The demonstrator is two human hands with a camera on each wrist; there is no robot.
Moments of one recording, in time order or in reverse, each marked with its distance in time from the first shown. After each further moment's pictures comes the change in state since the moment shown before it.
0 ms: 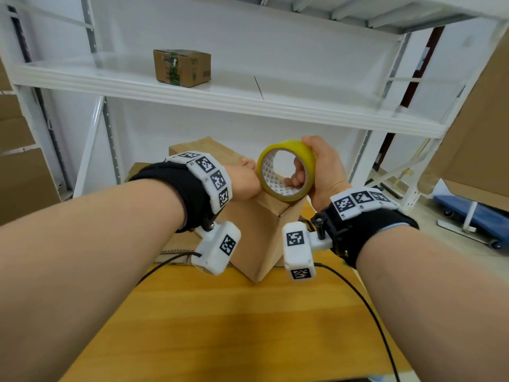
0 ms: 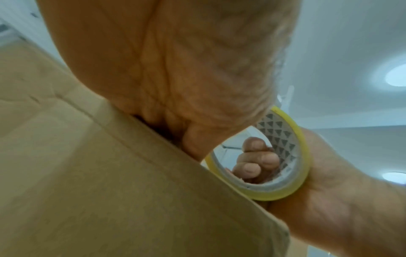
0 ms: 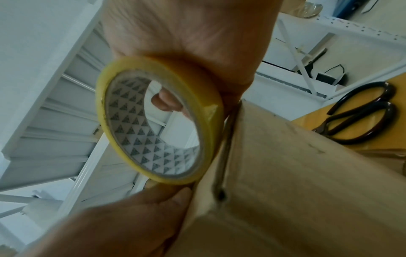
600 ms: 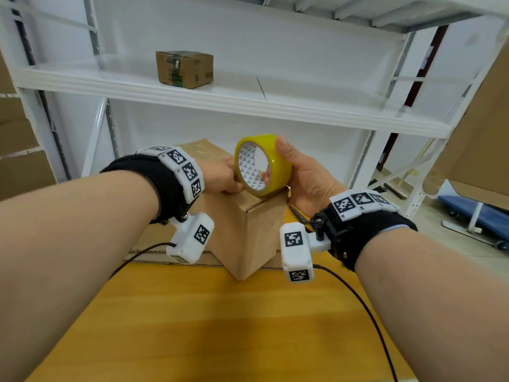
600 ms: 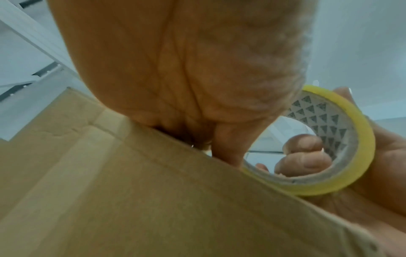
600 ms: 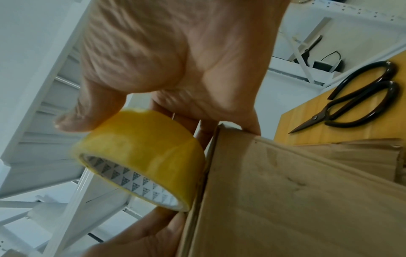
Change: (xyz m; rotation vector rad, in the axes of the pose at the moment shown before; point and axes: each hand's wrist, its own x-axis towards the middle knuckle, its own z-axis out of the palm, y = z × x) left_hand 0.011 -0.049 -0.006 -0.143 -0.014 0.015; right_hand -0.015 0.005 0.018 -0.036 -0.314 0.140
